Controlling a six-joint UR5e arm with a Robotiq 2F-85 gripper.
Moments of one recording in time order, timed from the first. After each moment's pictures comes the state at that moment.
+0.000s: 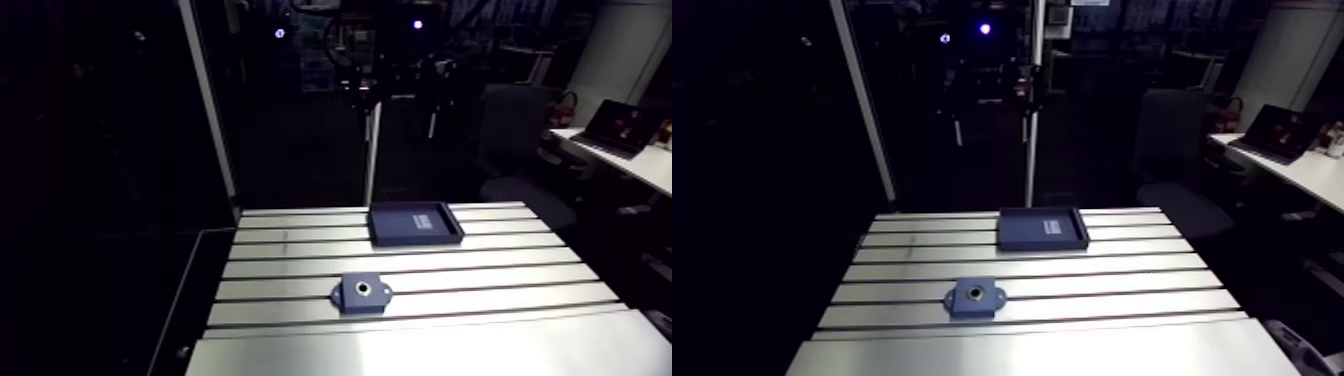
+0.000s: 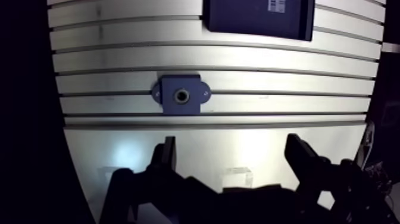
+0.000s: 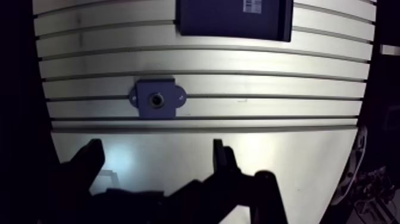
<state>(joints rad) -0.09 -1.44 1.52 -1.60 -1.61 -1.68</state>
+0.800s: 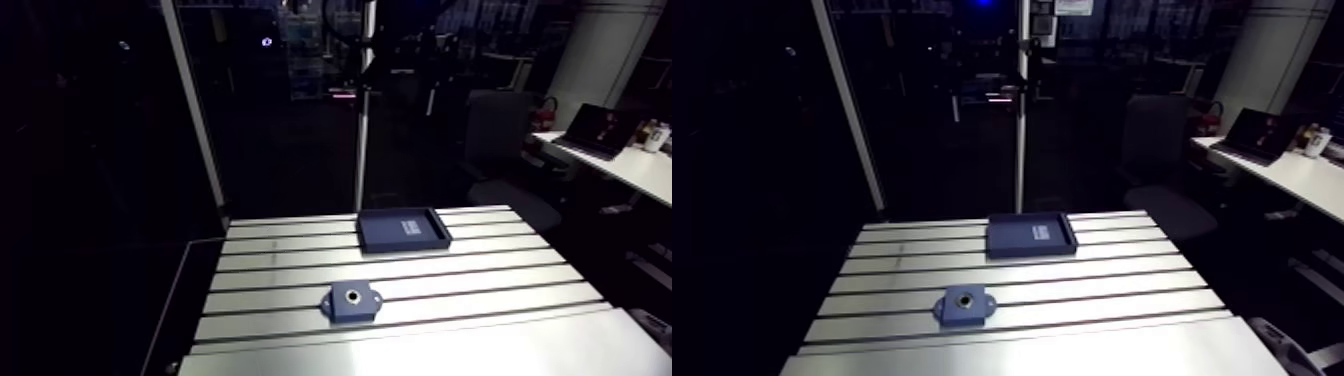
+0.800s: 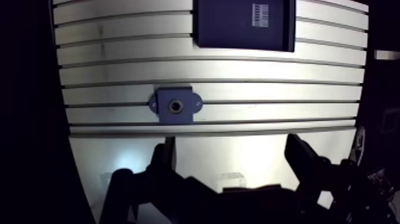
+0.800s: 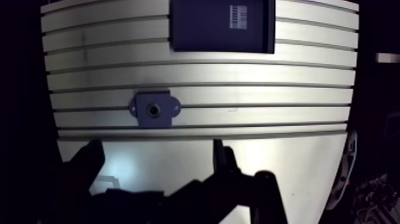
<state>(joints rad) -0.13 -1.47 1.47 -1.58 -1.59 -1.70</state>
